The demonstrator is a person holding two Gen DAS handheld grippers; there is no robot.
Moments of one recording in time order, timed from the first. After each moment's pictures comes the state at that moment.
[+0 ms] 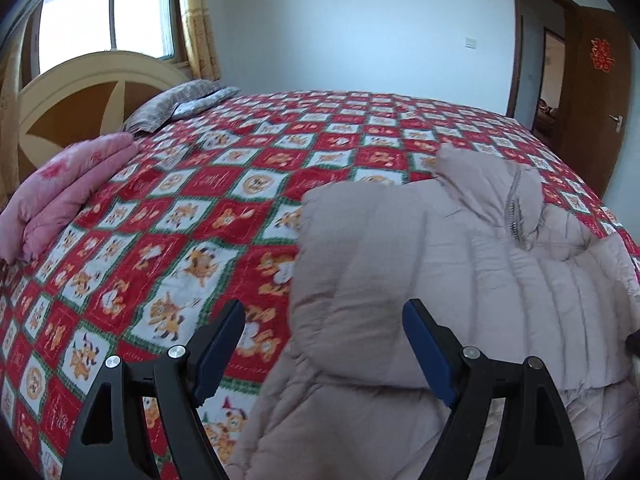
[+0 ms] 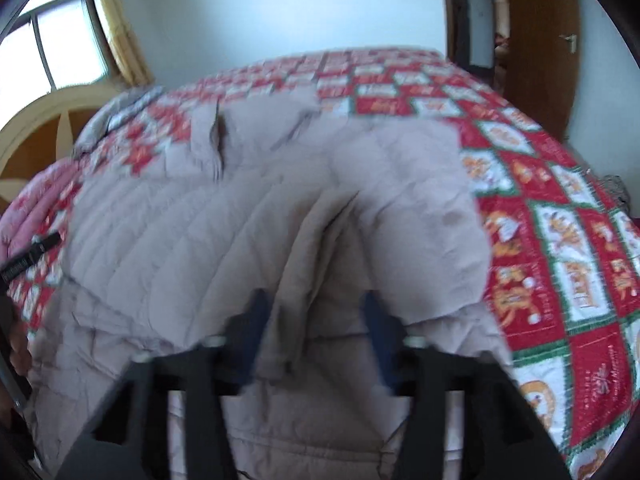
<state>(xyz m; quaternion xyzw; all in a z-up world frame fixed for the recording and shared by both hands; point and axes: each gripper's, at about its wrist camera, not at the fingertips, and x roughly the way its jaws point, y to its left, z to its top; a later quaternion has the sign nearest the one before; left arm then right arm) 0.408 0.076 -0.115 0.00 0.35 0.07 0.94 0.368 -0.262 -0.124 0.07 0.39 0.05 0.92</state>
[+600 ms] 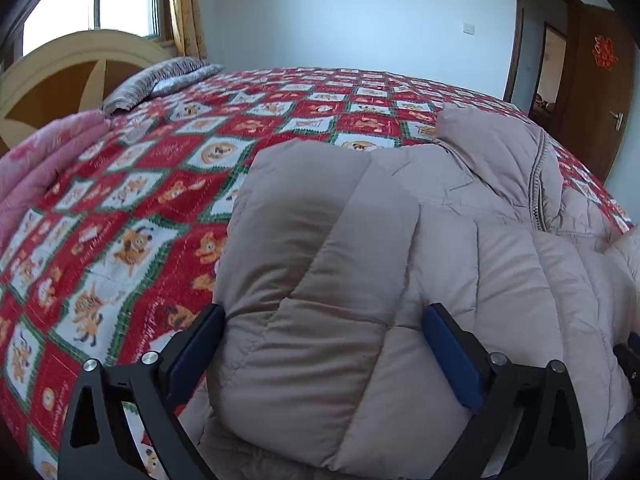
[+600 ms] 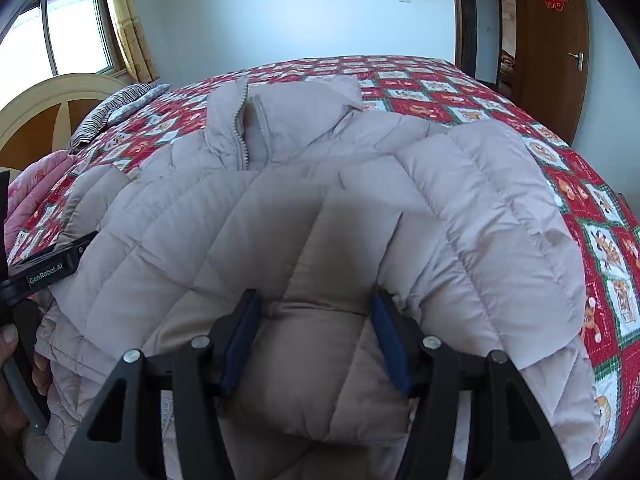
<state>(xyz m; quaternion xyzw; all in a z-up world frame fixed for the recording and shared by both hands) 0.460 0.073 -0.180 -0.03 0.38 0.05 0.92 0.398 -0.205 -0.160 0.04 0.40 0.05 0.92</state>
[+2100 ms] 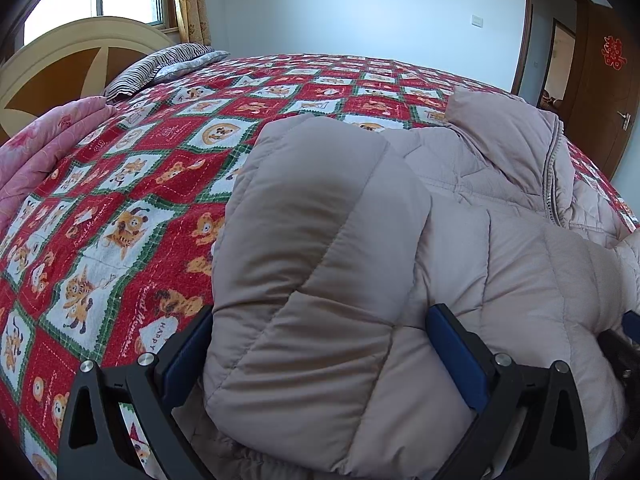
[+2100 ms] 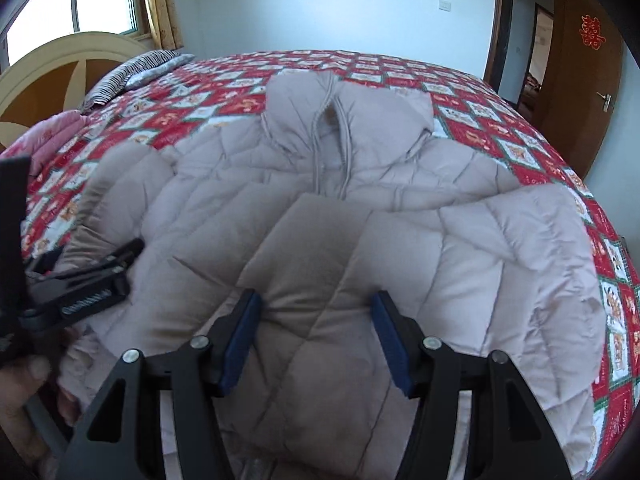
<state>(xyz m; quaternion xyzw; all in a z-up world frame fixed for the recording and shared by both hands) 0.468 0.074 -0.193 -0.03 0.40 0.06 0.91 0.432 -0.133 -0.152 -0.03 0.41 0.07 0.91</state>
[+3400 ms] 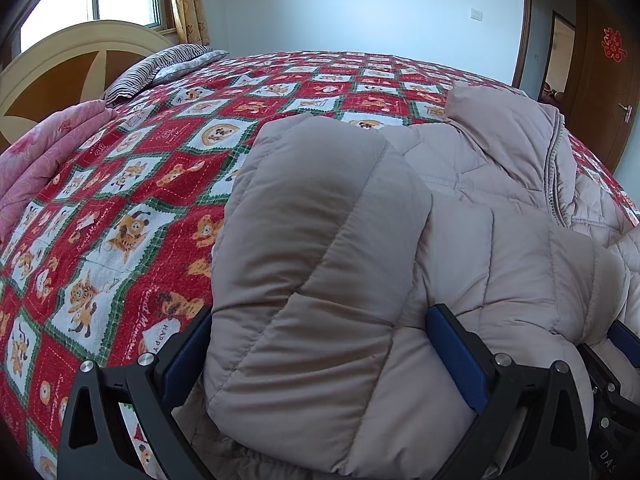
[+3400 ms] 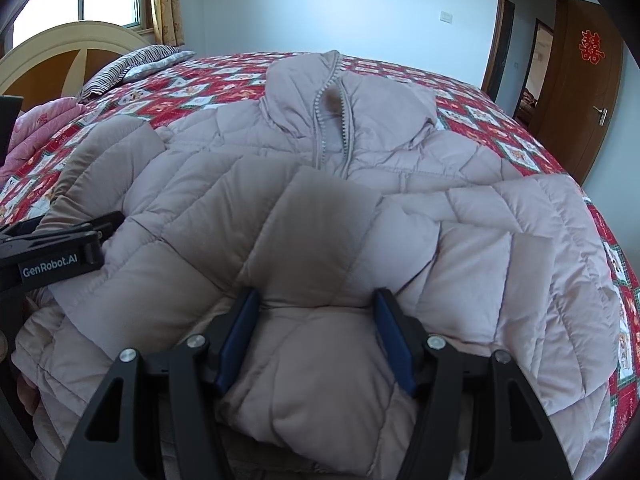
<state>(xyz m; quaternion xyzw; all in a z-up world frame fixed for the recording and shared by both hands) 0.470 0.071 -0.190 -0.02 0.40 0.07 0.91 0.425 -0.128 -0.173 -0.04 0.39 0.06 0.92</state>
